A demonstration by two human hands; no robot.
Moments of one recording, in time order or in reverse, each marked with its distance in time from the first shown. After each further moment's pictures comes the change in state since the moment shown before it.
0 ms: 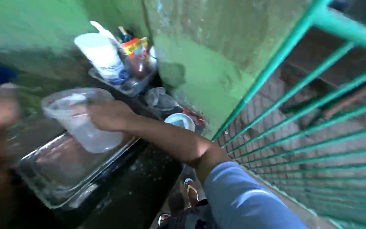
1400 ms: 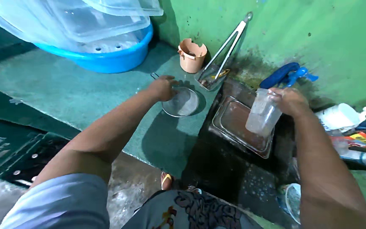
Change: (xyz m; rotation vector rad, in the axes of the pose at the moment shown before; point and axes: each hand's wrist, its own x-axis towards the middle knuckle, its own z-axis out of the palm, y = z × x) left_hand -0.278 -0.284 -0.176 0.204 0.033 -0.350; right_hand 0.134 -0.120 0.032 -0.602 -0.274 -0.288
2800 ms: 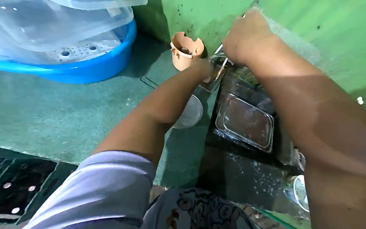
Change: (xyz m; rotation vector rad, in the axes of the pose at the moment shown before) left_hand 0.136 0.116 -0.030 0.300 -0.353 0.006; right_hand 0.105 -0.193 -0.067 -0.587 0.527 -0.885
